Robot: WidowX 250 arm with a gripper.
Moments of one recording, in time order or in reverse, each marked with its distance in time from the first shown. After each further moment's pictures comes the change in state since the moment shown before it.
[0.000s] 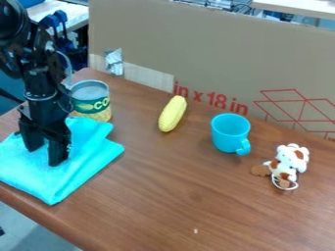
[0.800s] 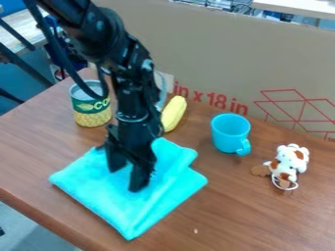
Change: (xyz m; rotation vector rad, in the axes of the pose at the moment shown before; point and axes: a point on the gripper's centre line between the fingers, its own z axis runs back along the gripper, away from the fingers) arm 0.024 -0.155 0.008 -0.120 0.025 -0.302
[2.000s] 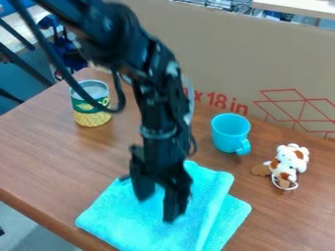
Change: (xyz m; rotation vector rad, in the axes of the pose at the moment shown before) arm -0.009 -0.048 0.036 -0.066 -0.083 0.077
